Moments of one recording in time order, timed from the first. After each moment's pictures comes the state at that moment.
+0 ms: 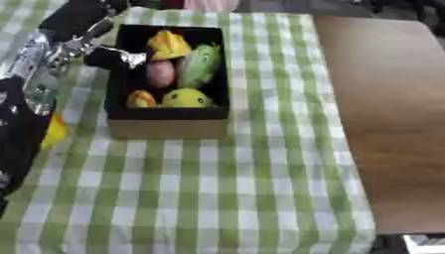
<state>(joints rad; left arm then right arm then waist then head) -1.01 0.21 -0.10 -1.07 -1.14 -0.40 -0.12 0.15 -1.03 -0.24 -1.83 -0.92 -0.49 0.45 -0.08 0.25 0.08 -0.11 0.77</state>
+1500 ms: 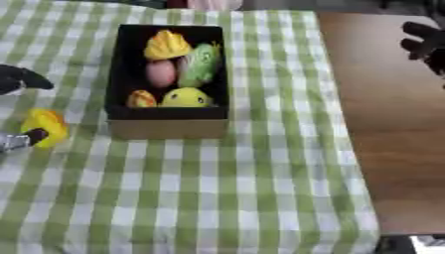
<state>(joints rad) -0.63 0.63 -0.28 -1.46 -0.71 -0.50 -0.41 0.29 -0.94 -0.31 -1.93 -0.81 -0.51 0.36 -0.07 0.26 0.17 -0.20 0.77</state>
